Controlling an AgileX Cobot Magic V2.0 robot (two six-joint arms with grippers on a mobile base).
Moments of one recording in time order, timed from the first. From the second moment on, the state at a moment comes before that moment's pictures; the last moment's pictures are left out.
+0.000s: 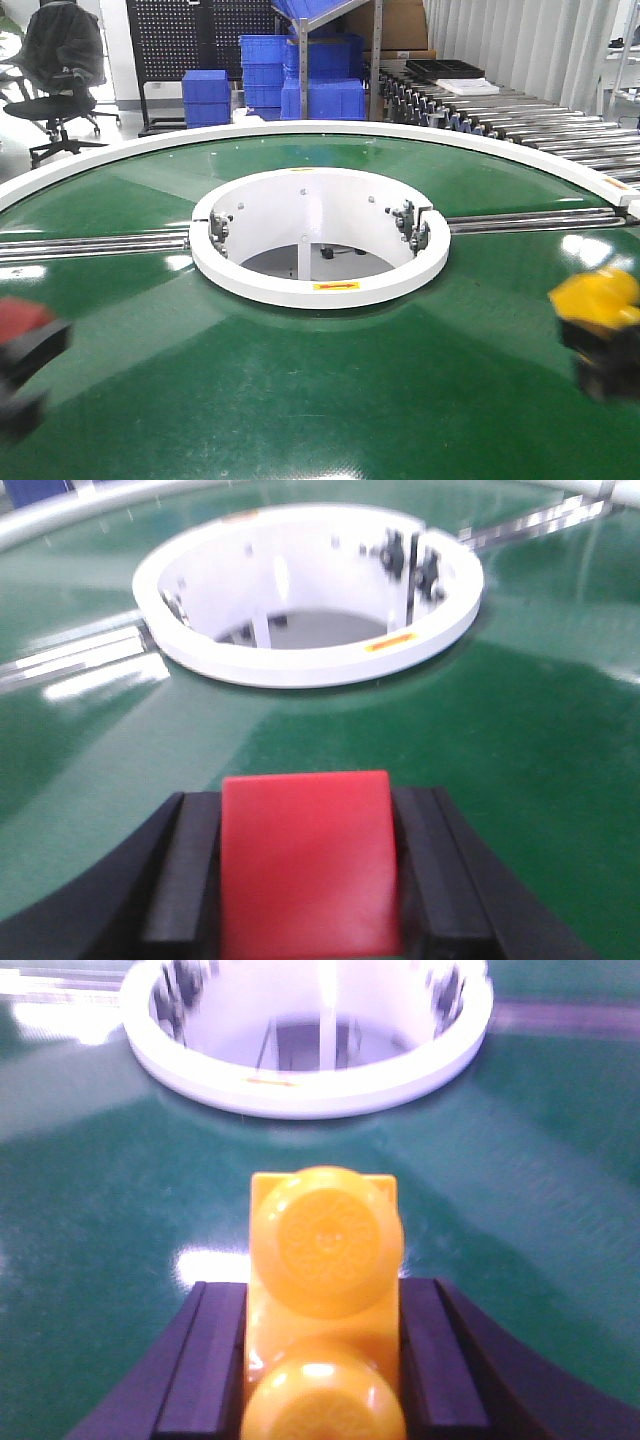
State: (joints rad) left arm -0.28 0.82 -0.74 -0.06 0.28 0.12; right arm 0.09 0.90 -0.85 0.29 0.46 -0.33
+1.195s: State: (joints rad) left arm -0.28 0.41 -0.53 -0.06 0.33 0.12; right arm 0.09 0.56 -0.56 0.29 0.38 -0.33
